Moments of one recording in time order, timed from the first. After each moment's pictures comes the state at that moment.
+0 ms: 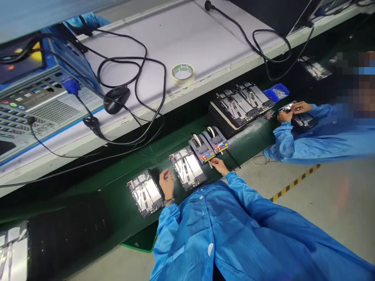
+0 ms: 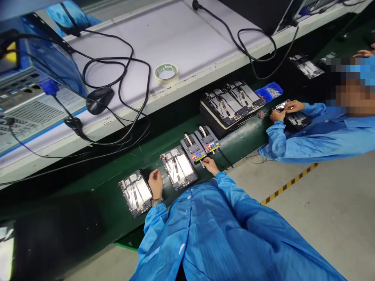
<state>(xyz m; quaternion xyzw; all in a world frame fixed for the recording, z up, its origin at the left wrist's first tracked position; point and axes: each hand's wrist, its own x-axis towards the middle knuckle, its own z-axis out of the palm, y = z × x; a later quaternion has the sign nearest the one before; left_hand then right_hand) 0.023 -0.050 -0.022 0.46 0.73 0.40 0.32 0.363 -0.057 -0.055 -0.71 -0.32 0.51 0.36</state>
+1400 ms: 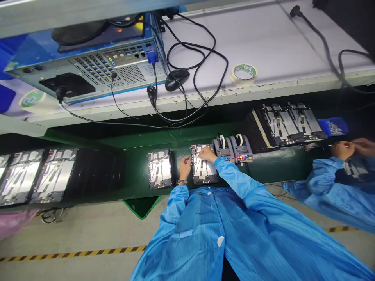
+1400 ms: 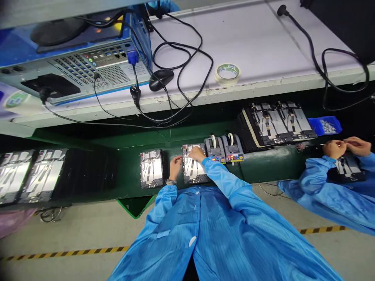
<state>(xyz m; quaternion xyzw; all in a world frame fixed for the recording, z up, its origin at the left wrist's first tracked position) 0.048 -0.036 -0.054 0.31 0.72 0.43 0.44 0.210 0.071 0.008 -0.62 -0.63 0.46 0.01</state>
